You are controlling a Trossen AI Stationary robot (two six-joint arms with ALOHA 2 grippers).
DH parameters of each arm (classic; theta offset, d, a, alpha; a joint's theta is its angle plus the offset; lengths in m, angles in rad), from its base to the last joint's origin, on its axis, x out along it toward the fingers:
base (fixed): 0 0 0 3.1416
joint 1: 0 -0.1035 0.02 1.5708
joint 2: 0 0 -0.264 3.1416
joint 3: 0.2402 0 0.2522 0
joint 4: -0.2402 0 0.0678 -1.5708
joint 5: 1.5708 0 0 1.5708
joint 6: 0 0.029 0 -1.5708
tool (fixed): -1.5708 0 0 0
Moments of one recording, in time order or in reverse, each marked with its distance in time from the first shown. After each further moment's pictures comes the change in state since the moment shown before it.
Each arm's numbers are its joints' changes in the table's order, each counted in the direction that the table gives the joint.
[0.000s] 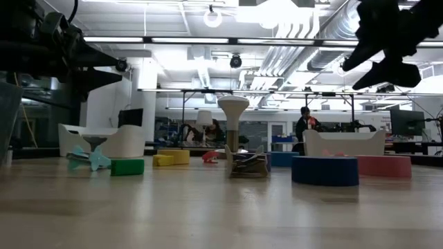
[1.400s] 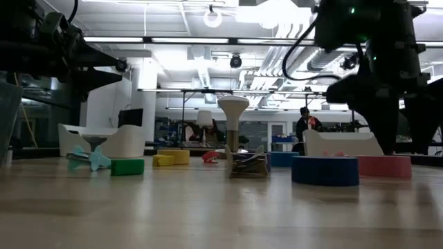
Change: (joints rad) left arm 0.000 0.000 0.000 0.000 0.000 0.000; right arm -0.173 0.858 0.240 -0.206 0.302 0.615
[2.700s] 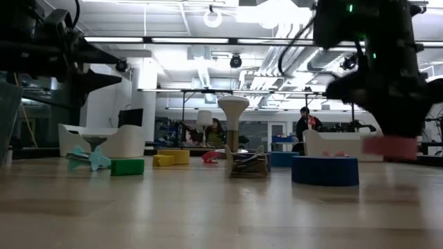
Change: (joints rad) left arm 0.000 0.000 0.000 0.002 0.014 -0.235; right arm 0.002 -0.041 0.023 -0.023 -0.056 -0.107
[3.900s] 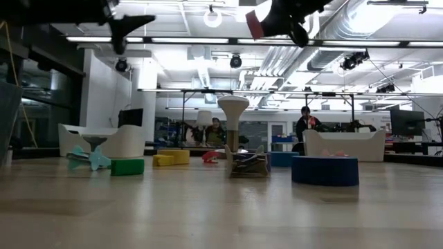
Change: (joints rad) left arm 0.000 0.660 0.432 0.365 -0.176 0.071; right arm 0.460 -0.221 0.271 0.633 -0.078 -1.158
